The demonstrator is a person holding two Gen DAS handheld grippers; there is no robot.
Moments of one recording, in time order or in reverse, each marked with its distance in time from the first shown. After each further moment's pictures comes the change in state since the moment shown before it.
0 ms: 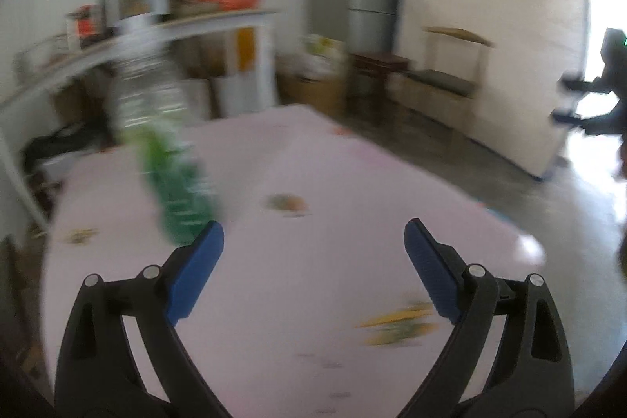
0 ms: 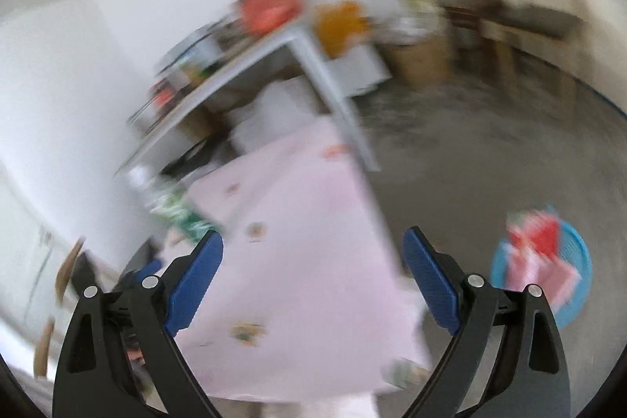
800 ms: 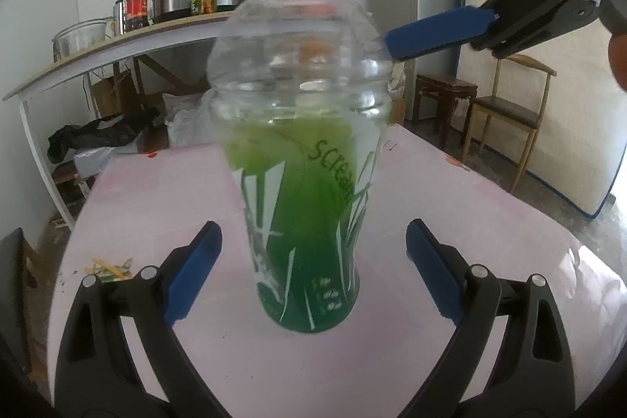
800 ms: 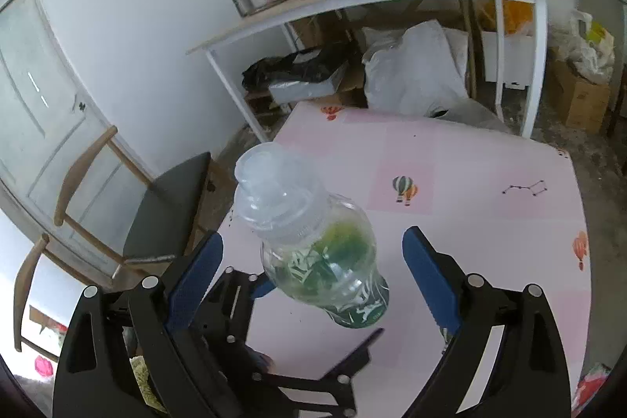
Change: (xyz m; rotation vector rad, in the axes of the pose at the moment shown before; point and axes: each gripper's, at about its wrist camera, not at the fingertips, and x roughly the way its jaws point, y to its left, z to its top) left arm 0.098 0.104 0.017 -0.080 -0.063 0.106; right arm 0.261 0.254 0.050 -0.387 0.311 0.192
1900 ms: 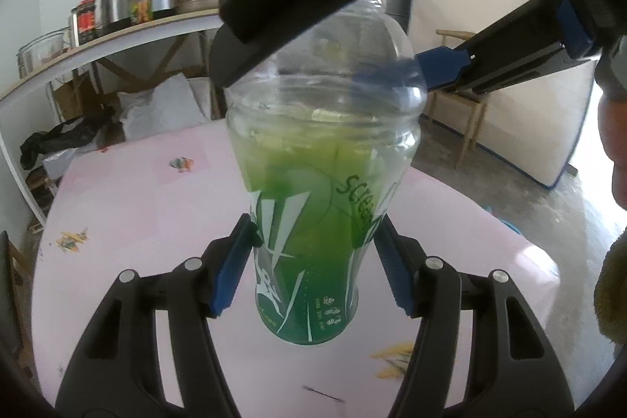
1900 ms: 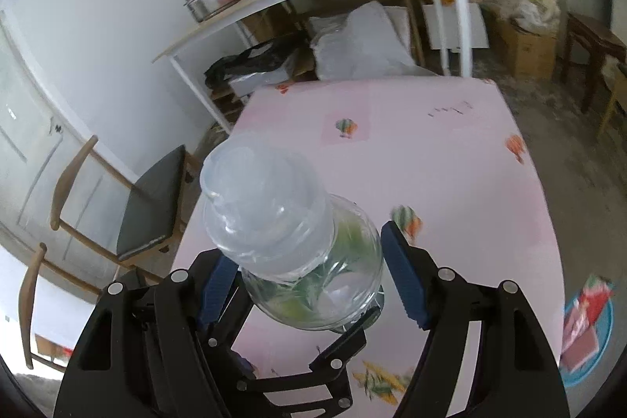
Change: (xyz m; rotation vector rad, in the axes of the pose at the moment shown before) left arm -0.081 -0.108 -0.016 0.072 0.074 -0.158; right arm -0.085 -0.016 -0.090 0.173 -0.006 -0.126
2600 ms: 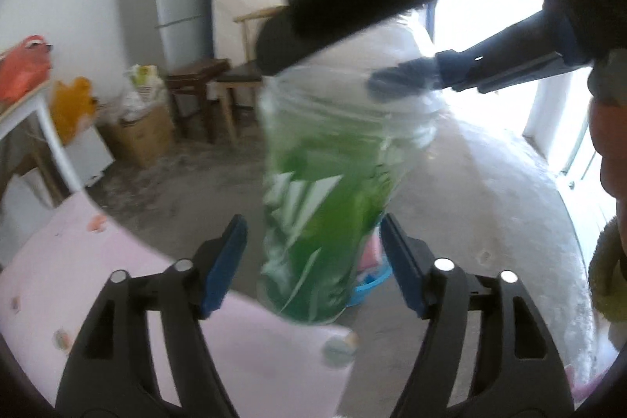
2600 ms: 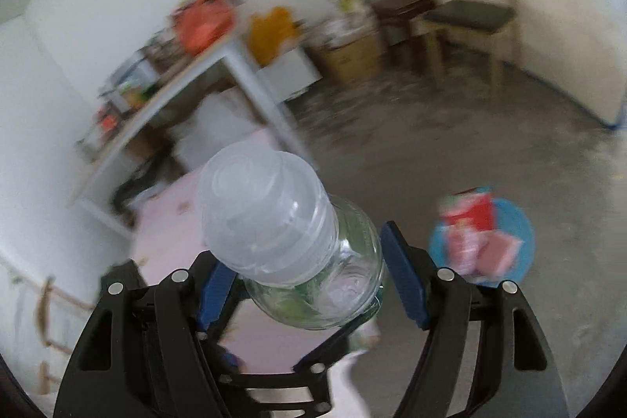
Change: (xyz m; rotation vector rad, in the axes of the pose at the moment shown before) left arm 0.026 -0.265 0.037 0.409 0.042 -0.513; right arm -0.224 -0.211 -0.129 0.464 -0.298 -0.364
